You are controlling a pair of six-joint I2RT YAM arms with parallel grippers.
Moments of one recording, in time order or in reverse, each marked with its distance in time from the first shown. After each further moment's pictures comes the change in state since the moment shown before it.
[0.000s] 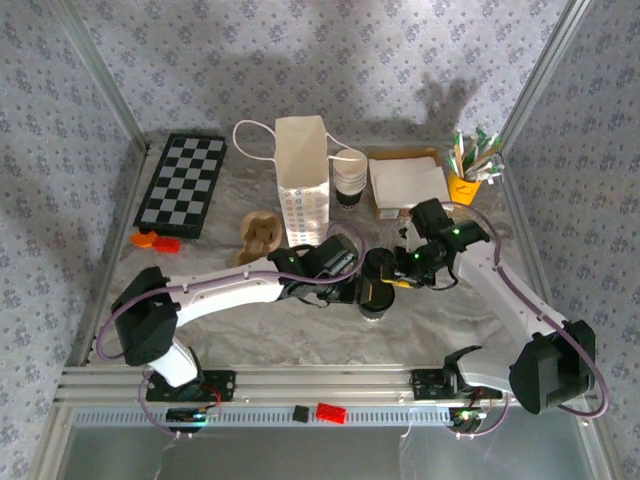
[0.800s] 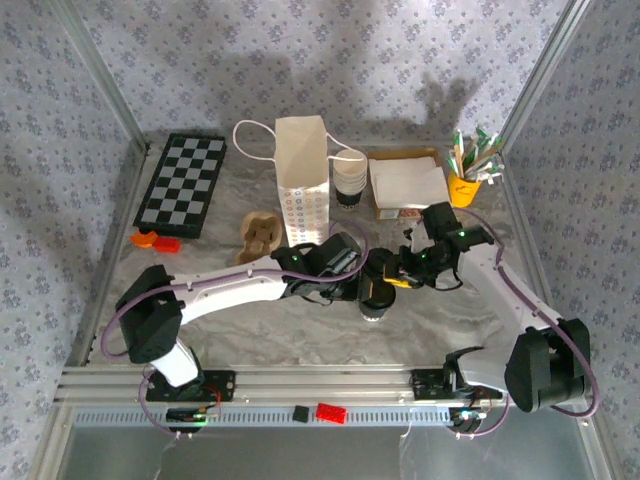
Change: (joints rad) left arm 0.000 0.027 0.027 0.002 -0.014 0.009; right arm -0.096 0.005 -0.090 0.099 -0.143 -0.031
